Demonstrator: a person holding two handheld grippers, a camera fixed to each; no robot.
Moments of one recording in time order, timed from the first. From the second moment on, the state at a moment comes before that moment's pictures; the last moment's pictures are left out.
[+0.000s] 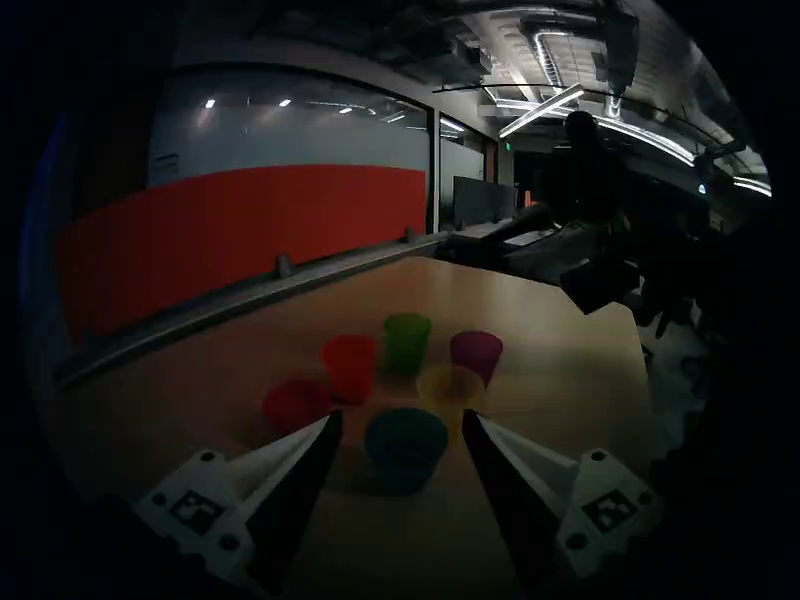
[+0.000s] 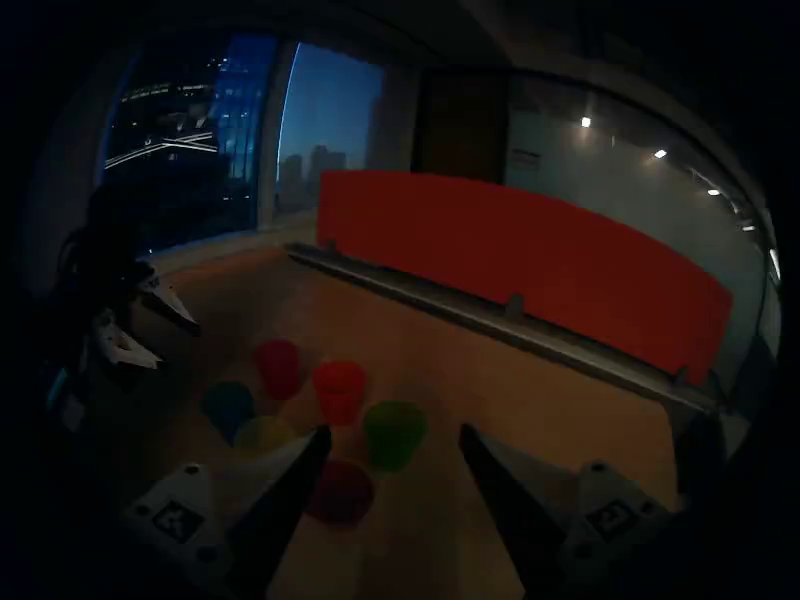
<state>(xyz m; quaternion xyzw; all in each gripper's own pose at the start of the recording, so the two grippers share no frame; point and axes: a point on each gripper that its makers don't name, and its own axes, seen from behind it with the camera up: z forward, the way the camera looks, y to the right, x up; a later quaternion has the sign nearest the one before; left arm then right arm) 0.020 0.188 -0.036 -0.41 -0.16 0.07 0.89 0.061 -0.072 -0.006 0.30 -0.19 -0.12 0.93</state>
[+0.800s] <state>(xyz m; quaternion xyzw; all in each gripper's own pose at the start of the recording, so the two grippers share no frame) -0.044 0.200 -0.036 -0.41 -0.22 0.12 0.88 0.047 -0.071 0.002 0.30 -0.21 -0.12 0.92</state>
